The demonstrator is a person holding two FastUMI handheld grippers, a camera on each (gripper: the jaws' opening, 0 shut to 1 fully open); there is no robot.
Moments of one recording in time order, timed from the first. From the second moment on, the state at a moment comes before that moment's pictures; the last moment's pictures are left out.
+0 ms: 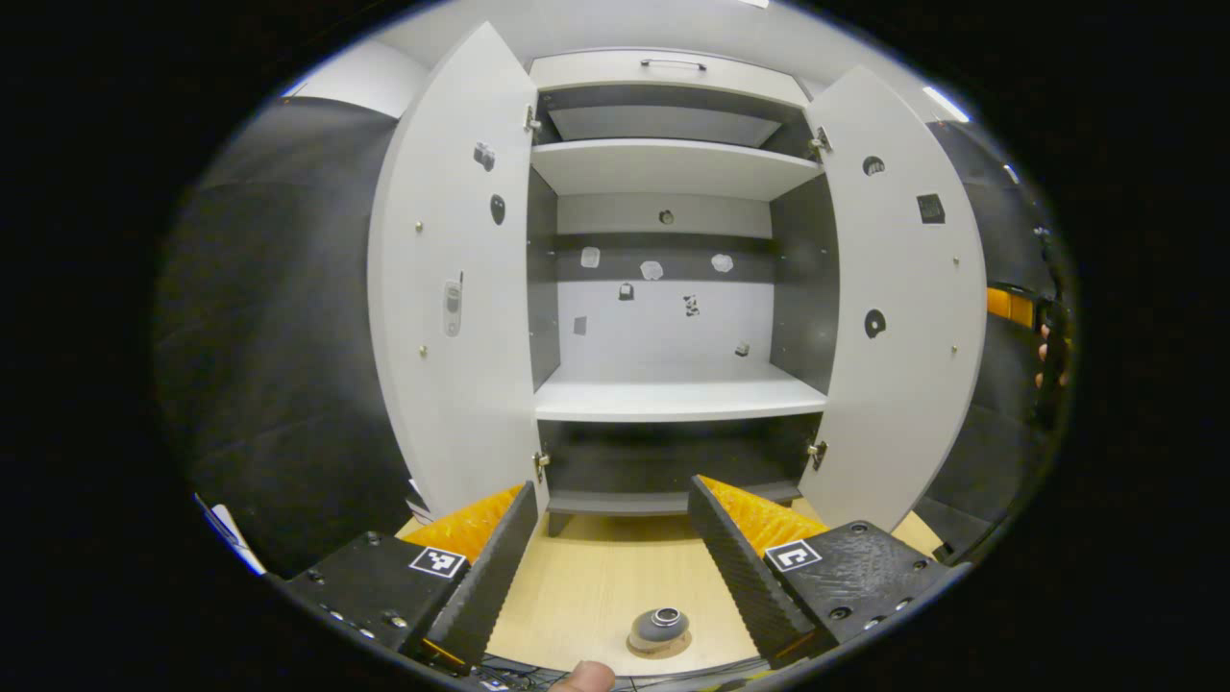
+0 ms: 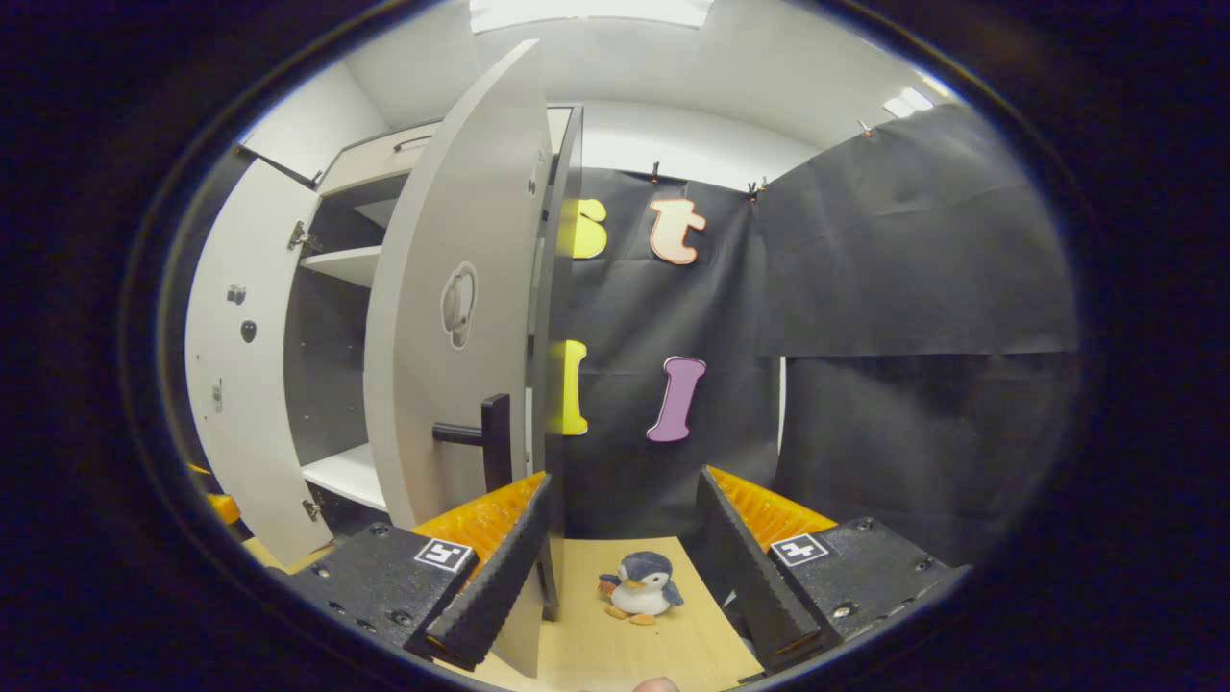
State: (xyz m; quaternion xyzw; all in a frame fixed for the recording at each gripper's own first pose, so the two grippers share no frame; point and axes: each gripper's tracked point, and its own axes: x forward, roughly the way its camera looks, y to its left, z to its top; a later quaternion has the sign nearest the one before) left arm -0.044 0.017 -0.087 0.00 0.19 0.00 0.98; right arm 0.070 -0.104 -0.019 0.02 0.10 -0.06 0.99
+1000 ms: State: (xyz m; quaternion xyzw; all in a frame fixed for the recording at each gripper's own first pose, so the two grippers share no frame) left arm -0.042 0.183 -0.028 0.04 0.13 0.14 0.98; right arm 0.093 0.002 -0.021 0.04 0.12 0.07 0.99
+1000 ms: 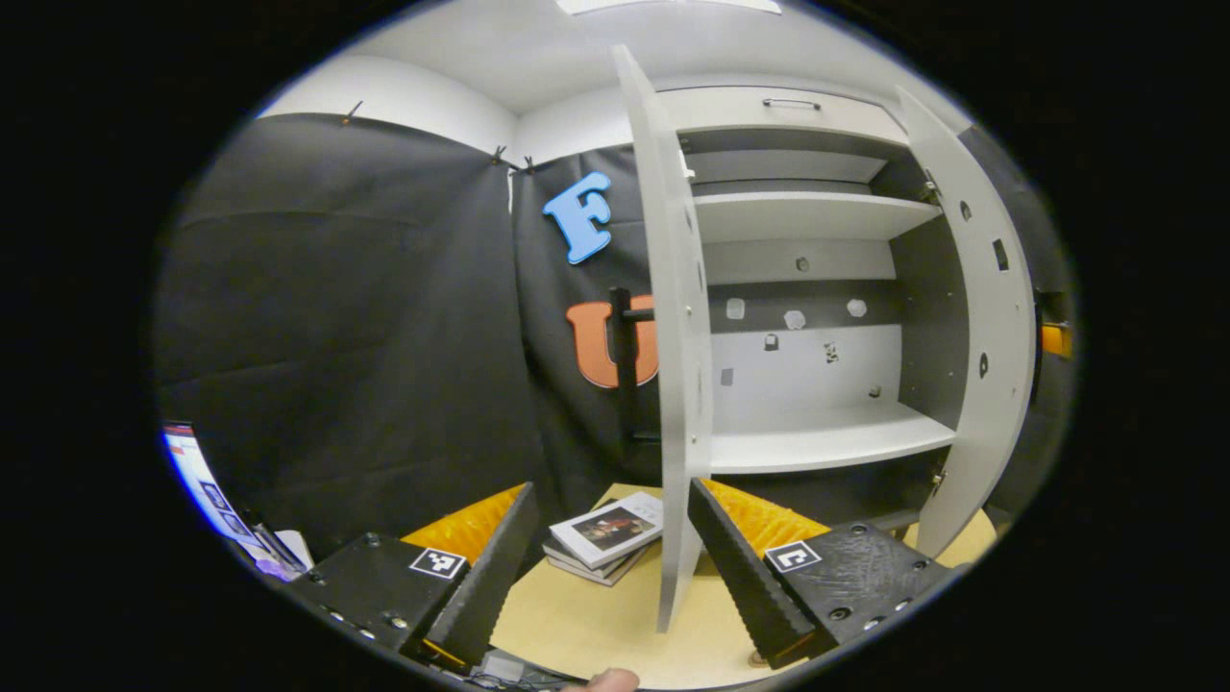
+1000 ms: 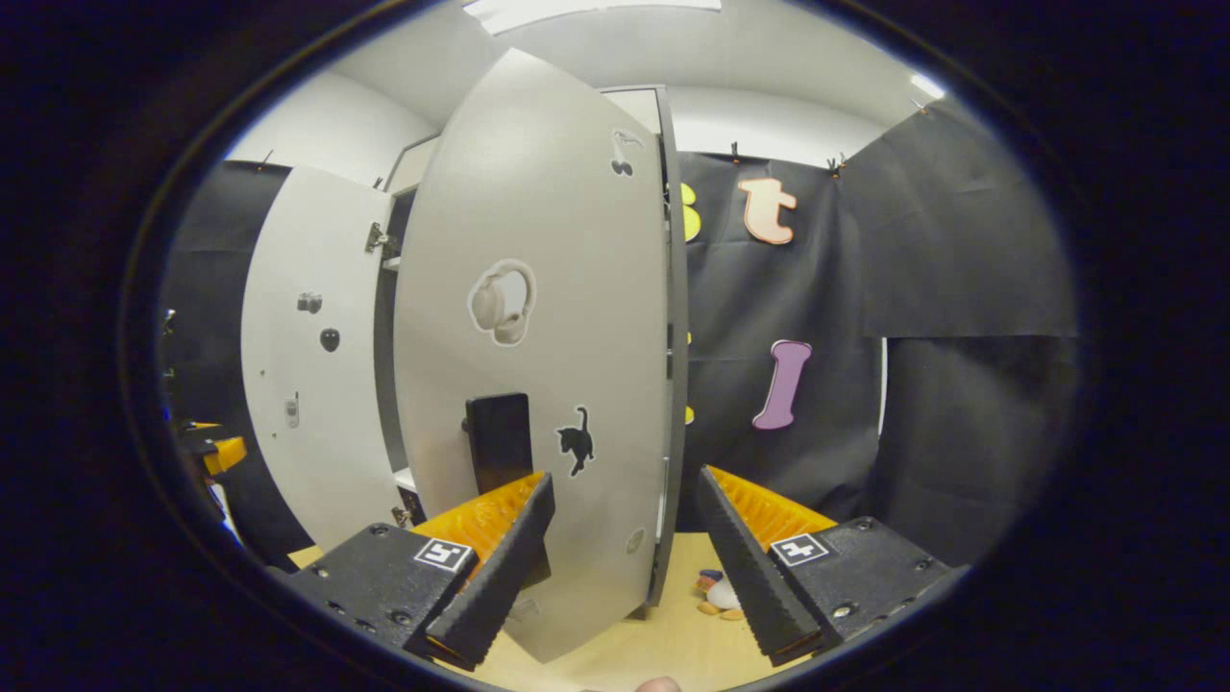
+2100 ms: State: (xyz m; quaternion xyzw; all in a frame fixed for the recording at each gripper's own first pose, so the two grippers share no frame) left arm 0.028 0.254 -0.002 -0.02 0.11 0.09 0.99; right arm 0.075 0.057 -0.026 0.02 0.14 0.09 0.99
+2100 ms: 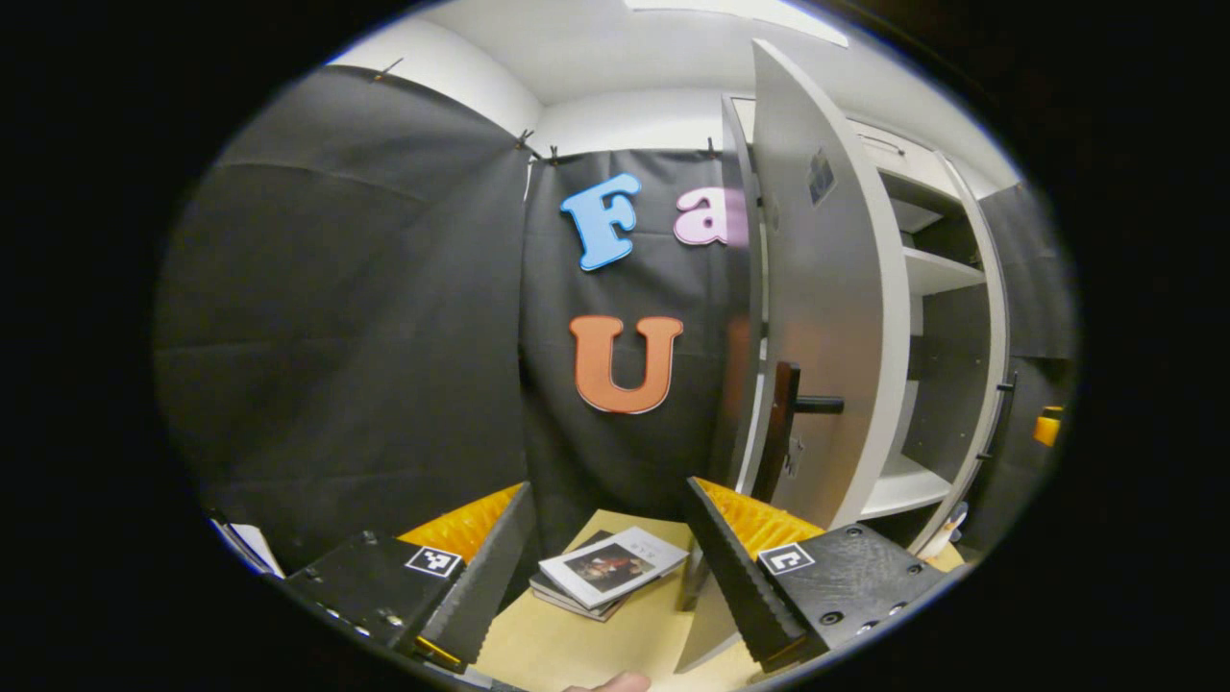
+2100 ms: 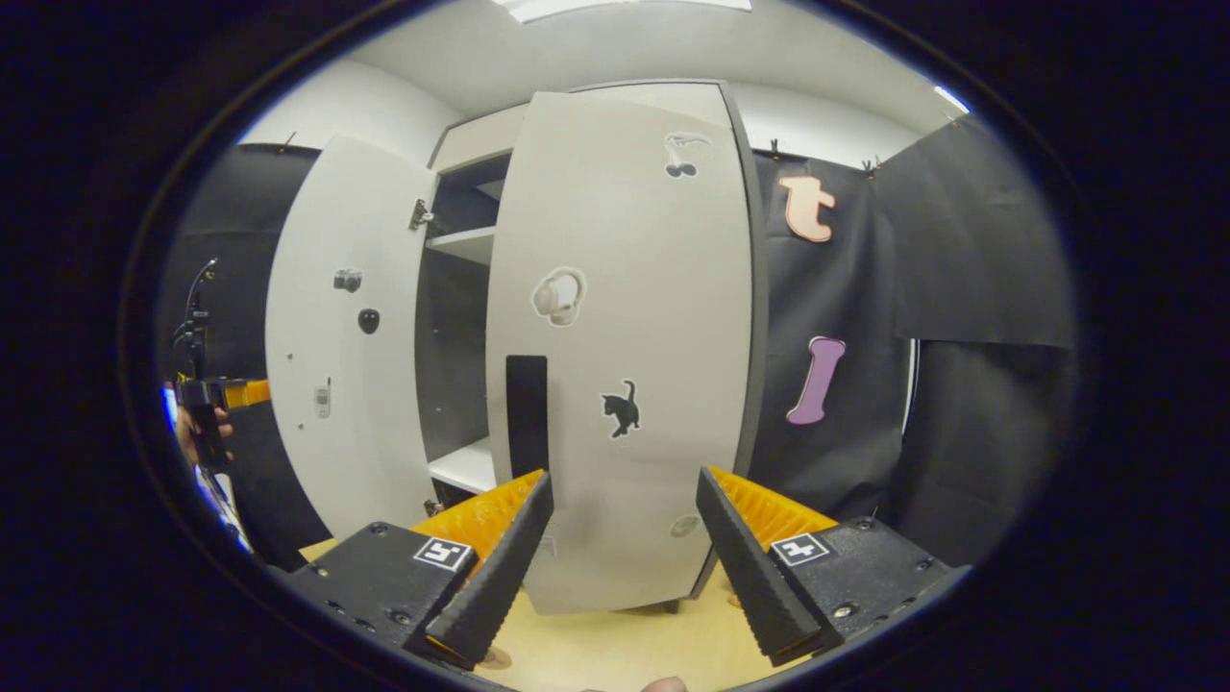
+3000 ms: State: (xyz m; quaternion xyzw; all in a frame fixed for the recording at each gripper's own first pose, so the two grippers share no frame) left arm 0.026 0.215 0.006 0.00 0.12 0.04 0.99; right arm 0.070 0.028 -0.041 0.01 0.15 0.09 0.98
